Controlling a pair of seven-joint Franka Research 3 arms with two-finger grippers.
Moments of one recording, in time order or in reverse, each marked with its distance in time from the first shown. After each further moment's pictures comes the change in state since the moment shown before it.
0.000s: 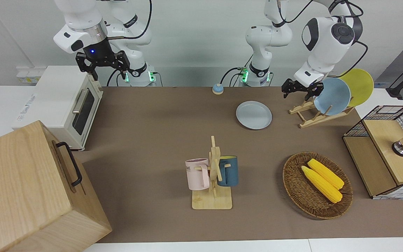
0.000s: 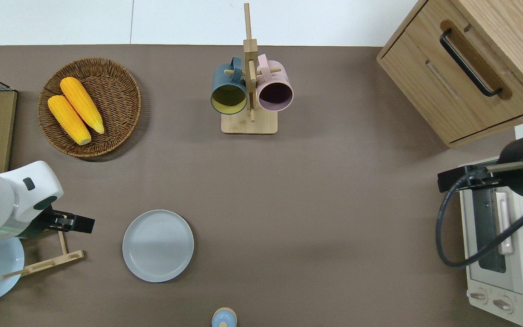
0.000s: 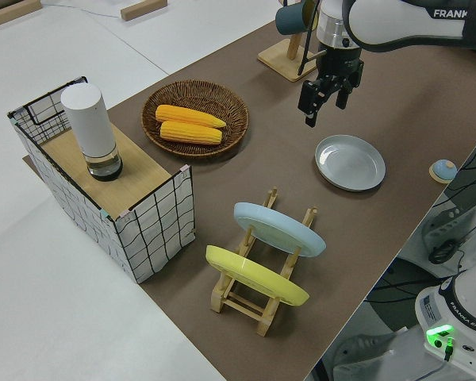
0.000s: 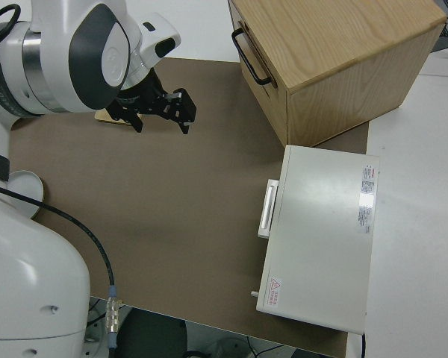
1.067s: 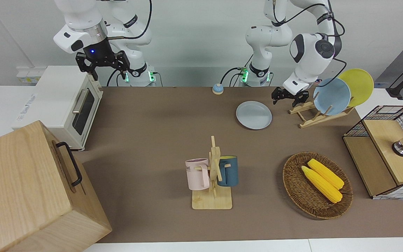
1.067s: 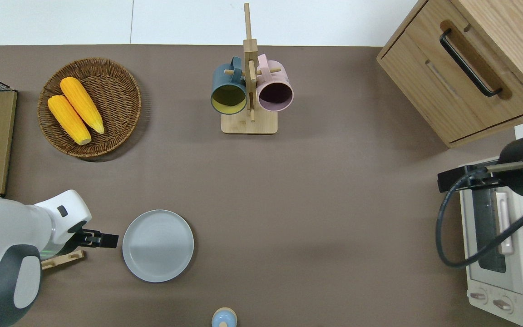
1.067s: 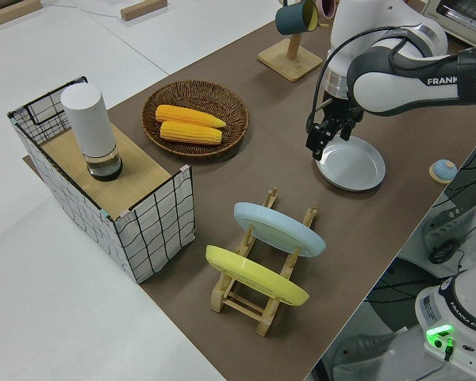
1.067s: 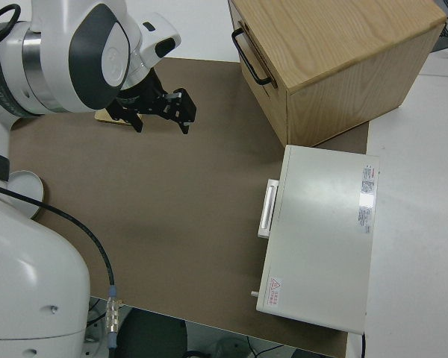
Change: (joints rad) left arm 0.000 -0.059 -0.002 -0.297 -0.054 0.260 -0.001; right arm 0.000 0.000 0.000 0.000 0.000 0.000 0.000
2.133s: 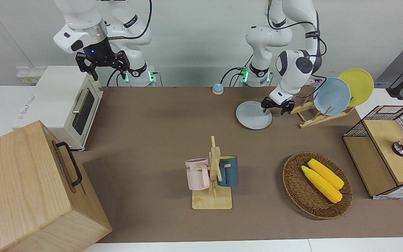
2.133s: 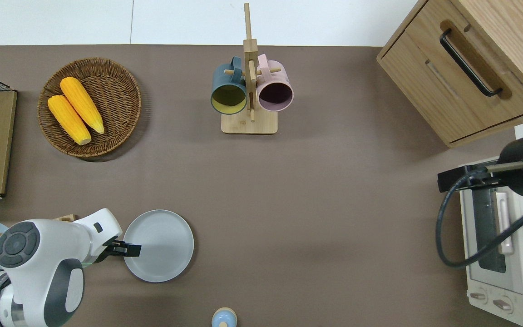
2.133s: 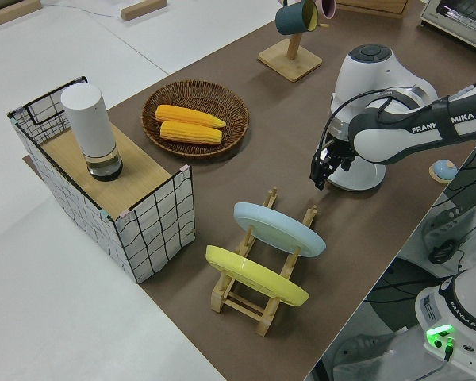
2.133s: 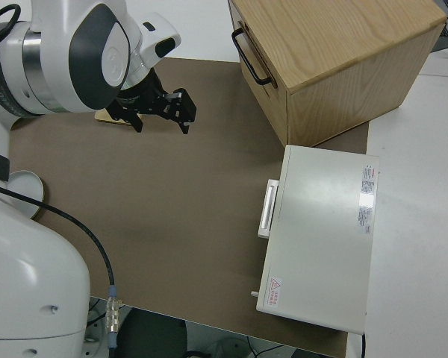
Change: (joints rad) left arm -0.020 0.063 -0.020 -0.203 -0.019 0.281 0.000; right arm 0.000 0.000 0.000 0.000 0.000 0.000 0.000
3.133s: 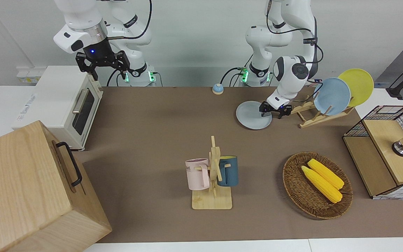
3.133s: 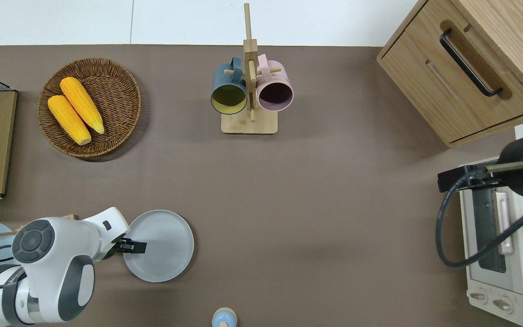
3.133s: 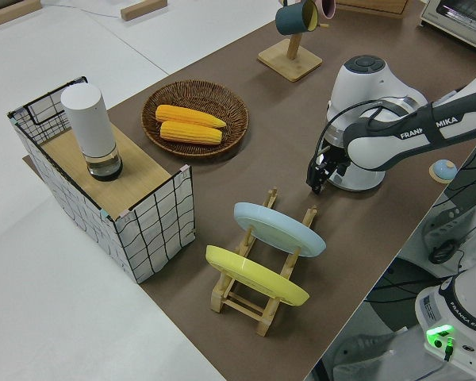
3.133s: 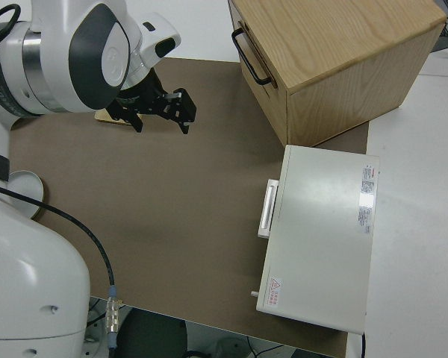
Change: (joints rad) left arm -0.012 0.068 -0.002 -0.010 -0.002 0.086 -0.005; right arm 0.000 0.000 0.000 0.000 0.000 0.000 0.000
